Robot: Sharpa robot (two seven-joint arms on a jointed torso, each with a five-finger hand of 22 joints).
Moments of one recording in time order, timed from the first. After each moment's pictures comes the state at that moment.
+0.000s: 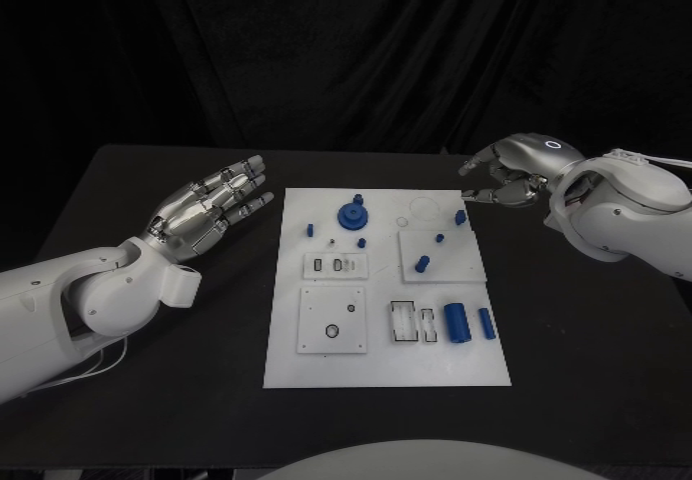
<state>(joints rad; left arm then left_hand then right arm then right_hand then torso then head) 1.29 -0.93 -0.21 1.50 0.05 0.21 0.56 1.43 0.26 -0.02 0.13 0.60 0.29 0.08 0.09 0.04 0.05 0.09 0.21 0.03 0.02 0.09 0.01 0.01 0.17 0.02 0.20 0.01 0.01 1.46 -1.17 -0.25 1.64 -1.56 -0.41 -0.16 1.34 -0.08 0.13 0.22 0.16 0.82 0.08 0.07 0.22 1.47 -0.01 1.57 1.31 1.46 -0.06 1.57 1.31 0.02 1.47 0.05 1.52 1.31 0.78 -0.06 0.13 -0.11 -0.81</state>
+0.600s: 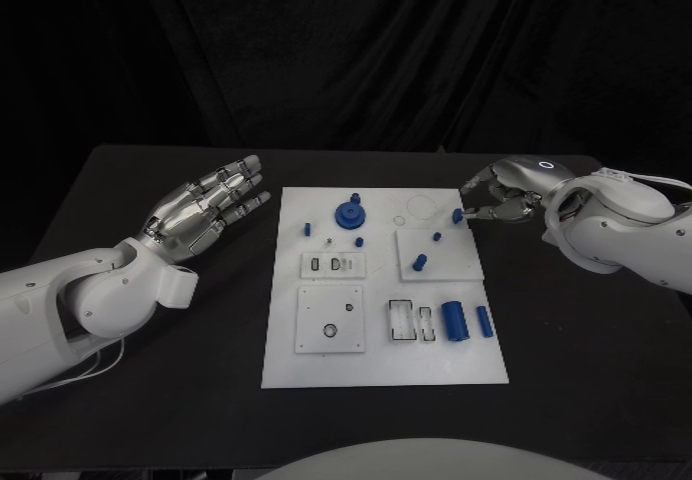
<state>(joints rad) 1.29 -0.93 -0.21 1.50 0.05 0.21 0.56 1.43 0.26 -0.01 0.13 0.60 0.29 0.08 0.09 0.04 0.05 0.09 0.21 0.03 0.02 0.09 0.01 0.01 0.17 0.02 0.20 0.01 0.01 1.39 -1.16 -0.25 1.58 -1.54 -0.39 -0.16 1.35 -0.09 0.11 0.26 0.09 0.82 0.08 0.07 0.21 1.46 -0.01 1.57 1.31 1.47 -0.06 1.57 1.31 0.02 1.47 0.05 1.51 1.31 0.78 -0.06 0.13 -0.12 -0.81</state>
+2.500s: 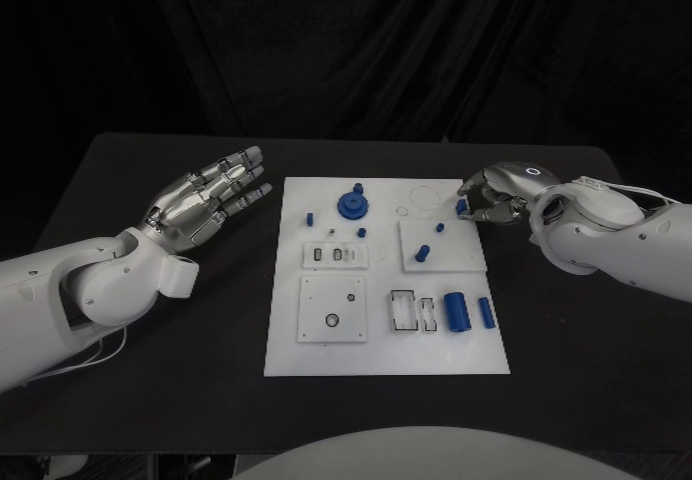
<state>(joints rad) 1.29 -0.93 -0.21 1.49 0.05 0.22 0.55 1.43 0.26 -0.01 0.13 0.60 0.29 0.08 0.09 0.04 0.05 0.09 0.21 0.03 0.02 0.09 0.01 0.01 0.17 0.01 0.20 0.01 0.01 1.32 -1.06 -0.25 1.48 -1.56 -0.45 -0.19 1.43 -0.11 0.12 0.26 0.22 0.82 0.08 0.08 0.21 1.46 -0.01 1.57 1.31 1.47 -0.06 1.56 1.31 0.02 1.47 0.05 1.45 1.31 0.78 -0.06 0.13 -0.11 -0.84</state>
